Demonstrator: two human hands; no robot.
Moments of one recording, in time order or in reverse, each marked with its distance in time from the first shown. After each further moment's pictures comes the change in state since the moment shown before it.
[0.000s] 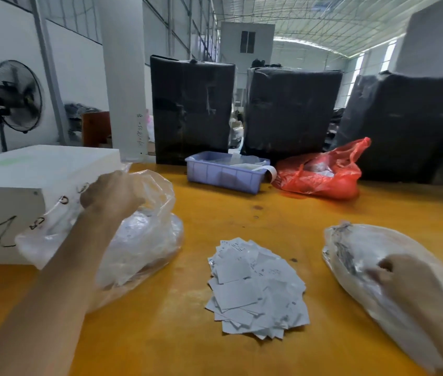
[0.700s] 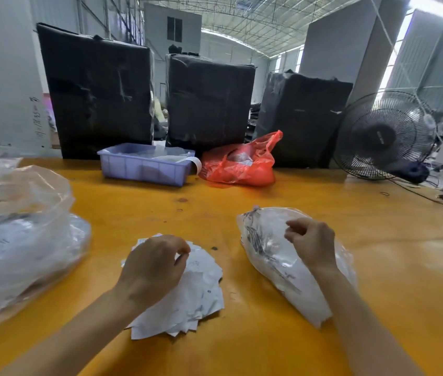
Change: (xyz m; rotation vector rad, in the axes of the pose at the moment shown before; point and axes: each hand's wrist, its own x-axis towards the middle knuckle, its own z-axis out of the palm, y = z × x) left_hand -0.130 0.112 0.092 -0.481 -0.086 0.796; right_hand 0.004 0.005 -0.016 0.502 0.262 0.005
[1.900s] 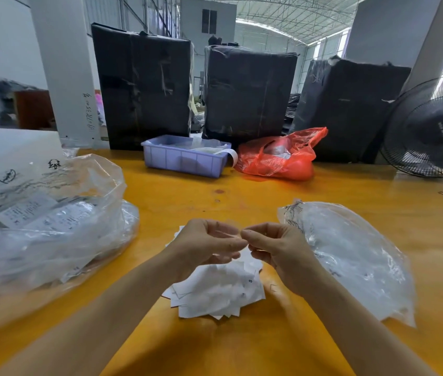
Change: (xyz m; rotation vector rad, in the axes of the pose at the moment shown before) left_hand 0.008 0.009 -0.029 -1.090 -0.398 -0.541; right_hand -0.069 -0.092 0.040 0.821 -0.692 0.263
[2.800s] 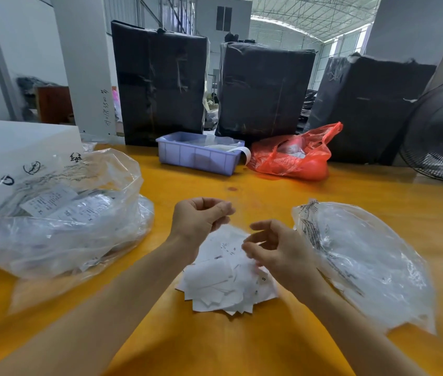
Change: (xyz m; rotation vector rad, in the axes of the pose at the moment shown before) left_hand 0.013 0.001 -0.012 -0.307 0.407 0.190; right_hand -0.009 0.006 0.020 -0.459 0.055 -0.194
